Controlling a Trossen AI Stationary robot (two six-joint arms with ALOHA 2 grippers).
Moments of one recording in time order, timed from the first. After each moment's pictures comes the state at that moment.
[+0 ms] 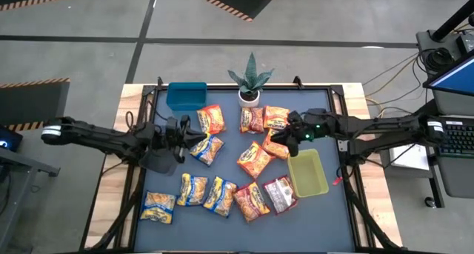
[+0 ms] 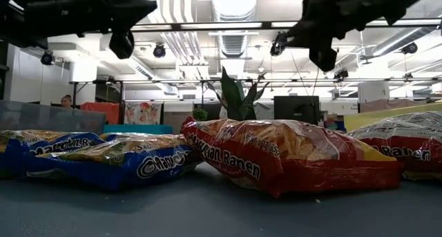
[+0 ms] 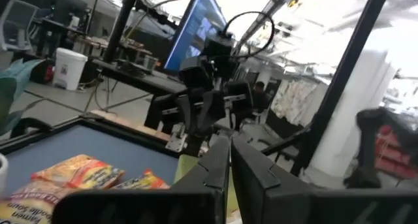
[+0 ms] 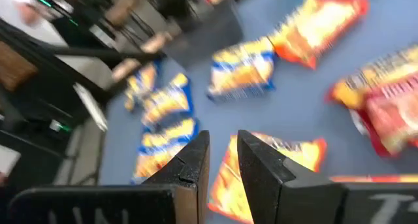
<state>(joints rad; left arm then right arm) 0.01 0.92 0.23 0.88 -0.04 -0.34 -0.14 1.04 0.65 -0.03 -0.18 0.56</state>
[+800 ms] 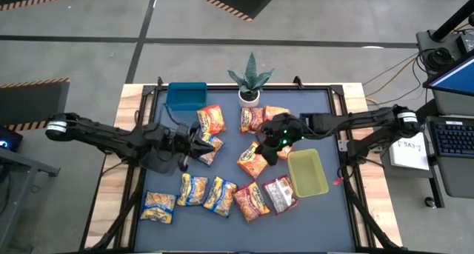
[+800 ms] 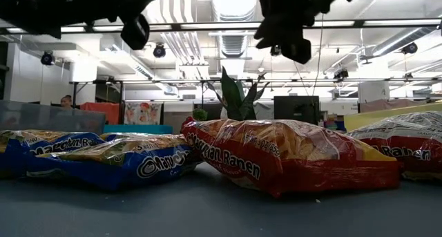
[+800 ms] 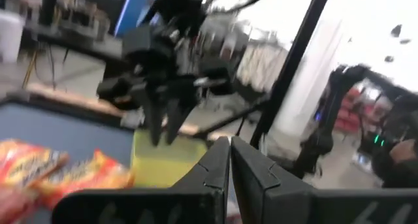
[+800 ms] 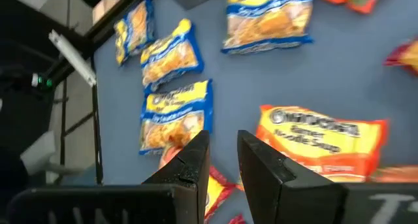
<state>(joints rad) -0.05 1.01 0.39 0.69 0.10 -0.36 -0.02 1.42 1.07 -0.33 -0.21 0.59</state>
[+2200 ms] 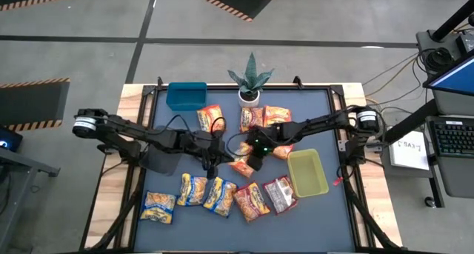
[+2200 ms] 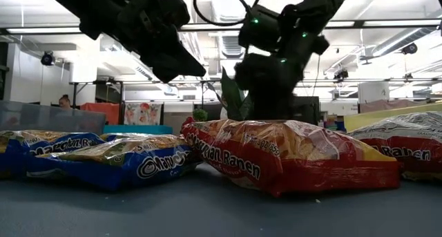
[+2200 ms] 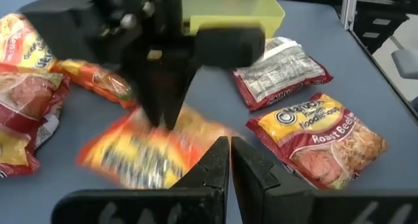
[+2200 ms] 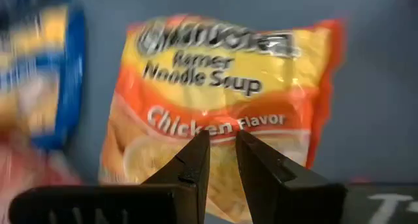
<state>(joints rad) -0.05 1.44 0.73 0.20 0.07 -0.12 -0.08 1.82 1.08 -0.22 -0.15 0.45</state>
